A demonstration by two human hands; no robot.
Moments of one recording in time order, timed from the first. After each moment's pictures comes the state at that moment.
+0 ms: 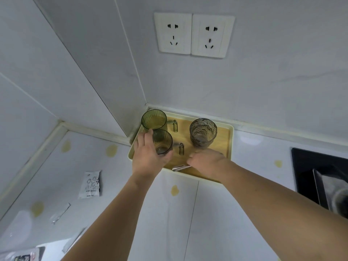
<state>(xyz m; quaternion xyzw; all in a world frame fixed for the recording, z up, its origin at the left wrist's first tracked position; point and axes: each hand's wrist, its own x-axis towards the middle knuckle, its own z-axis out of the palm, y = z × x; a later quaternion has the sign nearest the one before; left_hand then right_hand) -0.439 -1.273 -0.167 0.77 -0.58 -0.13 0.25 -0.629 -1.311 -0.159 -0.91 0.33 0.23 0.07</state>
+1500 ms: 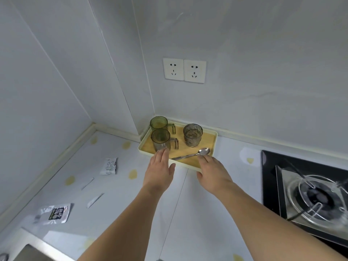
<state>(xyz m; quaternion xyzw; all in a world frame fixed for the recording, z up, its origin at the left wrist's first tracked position) -0.503 -1.131 -0.108 0.73 -0.65 -0.13 0.17 -0.691 -1.158 -0.081 -0.82 0.56 -0.01 0.14</state>
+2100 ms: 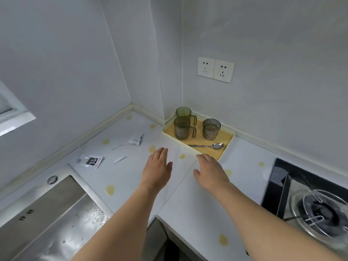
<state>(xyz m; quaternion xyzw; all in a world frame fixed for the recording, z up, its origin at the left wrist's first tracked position) -0.528 -1.007 -0.083 0.81 -0.55 -0.10 0.18 -0.702 -1.082 -0.057 -0.87 0.47 -0.02 0.18</state>
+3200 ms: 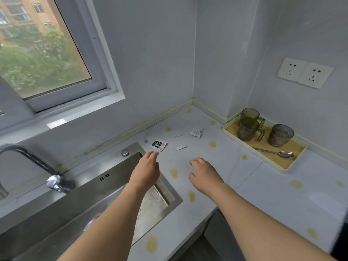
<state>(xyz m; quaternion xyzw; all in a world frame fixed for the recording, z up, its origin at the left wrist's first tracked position) -0.343 -0.806 -0.072 0.89 -0.41 -0.08 0.19 -0.509 -0.935 -0.062 -0.91 0.33 0.03 0.26</state>
